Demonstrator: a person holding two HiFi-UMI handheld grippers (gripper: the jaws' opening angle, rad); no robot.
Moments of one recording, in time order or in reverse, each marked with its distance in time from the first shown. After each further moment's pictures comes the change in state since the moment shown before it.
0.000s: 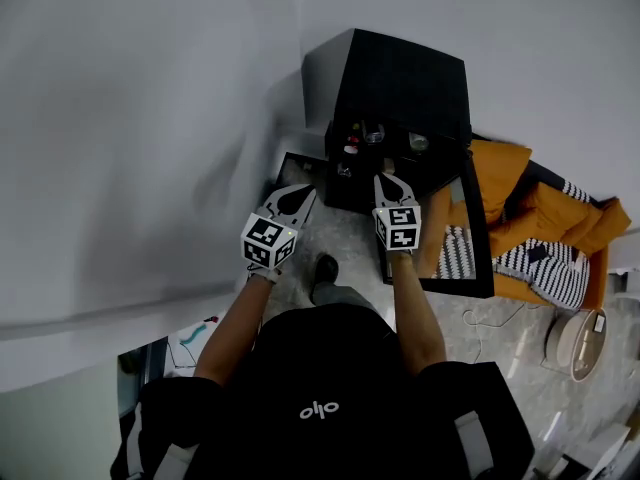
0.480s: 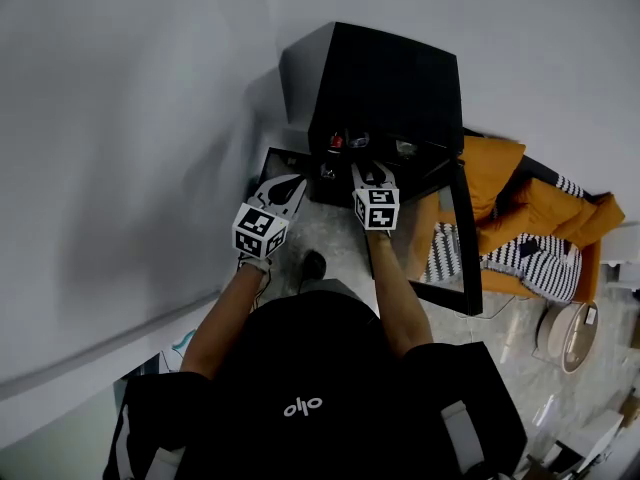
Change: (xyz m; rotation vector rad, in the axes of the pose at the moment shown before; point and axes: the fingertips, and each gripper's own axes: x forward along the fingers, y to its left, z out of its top) left arm 0.081 0.038 -0.009 -0.011 0.049 -0.028; right arm 0.095 -0.050 -0.025 0.113 0.061 -0.043
